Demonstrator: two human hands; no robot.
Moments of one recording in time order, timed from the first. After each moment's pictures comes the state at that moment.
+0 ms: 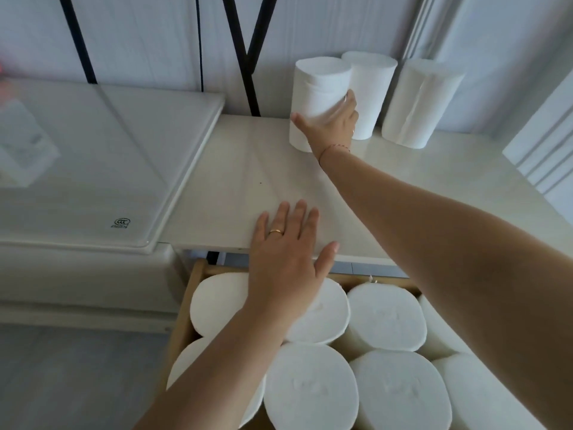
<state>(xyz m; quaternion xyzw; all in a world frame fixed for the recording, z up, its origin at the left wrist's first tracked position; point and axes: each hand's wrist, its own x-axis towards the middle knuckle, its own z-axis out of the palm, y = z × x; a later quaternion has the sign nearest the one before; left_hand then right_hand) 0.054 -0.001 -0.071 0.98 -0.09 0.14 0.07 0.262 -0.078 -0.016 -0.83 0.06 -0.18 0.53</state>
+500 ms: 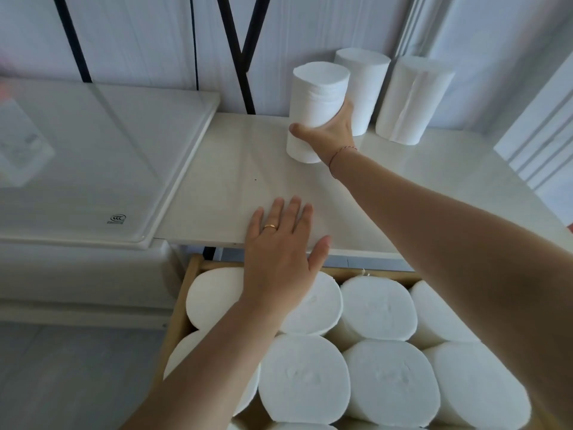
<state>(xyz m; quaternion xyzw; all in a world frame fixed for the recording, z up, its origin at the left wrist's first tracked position) 0.052 -0.001 -0.070 0.98 -0.09 0.15 0.07 0.240 -0.099 -0.015 -0.80 0.00 -0.13 0.59</state>
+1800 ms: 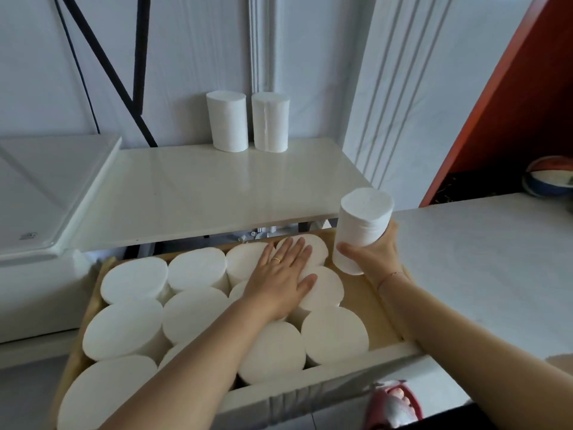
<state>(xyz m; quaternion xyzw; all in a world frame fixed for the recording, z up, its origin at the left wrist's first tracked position) -0.024 -0.140 -0.092 0.94 -0.33 -0.02 0.06 -0.049 -0.339 -0.065 -0.79 0.22 -0.19 0.54</state>
